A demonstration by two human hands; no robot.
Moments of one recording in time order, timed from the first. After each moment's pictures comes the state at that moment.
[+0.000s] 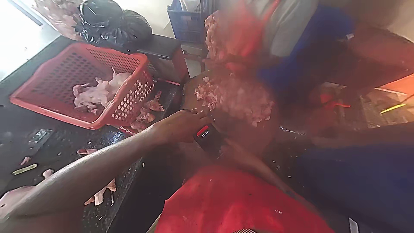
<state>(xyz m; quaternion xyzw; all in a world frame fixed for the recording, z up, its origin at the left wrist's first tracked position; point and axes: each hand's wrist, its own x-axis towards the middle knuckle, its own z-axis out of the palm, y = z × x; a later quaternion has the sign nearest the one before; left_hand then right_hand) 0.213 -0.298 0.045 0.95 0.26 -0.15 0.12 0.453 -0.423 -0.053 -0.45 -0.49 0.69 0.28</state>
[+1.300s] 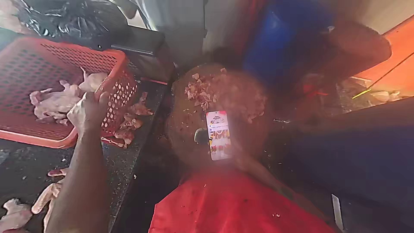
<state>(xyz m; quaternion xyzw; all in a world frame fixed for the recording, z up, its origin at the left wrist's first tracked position) -0.034 -0.167 -0.072 0.56 0.81 0.14 0.06 0.433 -0.426 -0.070 -0.32 -0.28 0.76 0.49</state>
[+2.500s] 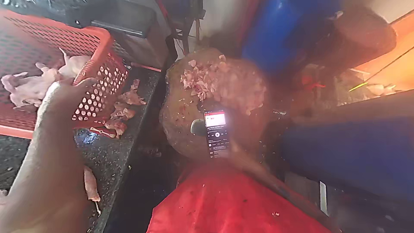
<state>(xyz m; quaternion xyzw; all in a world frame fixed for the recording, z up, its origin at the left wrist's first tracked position) -0.042 -0.159 -0.053 0.53 0.80 0.15 0.23 0.432 -0.447 -0.075 -0.38 -0.32 0.74 0.46</state>
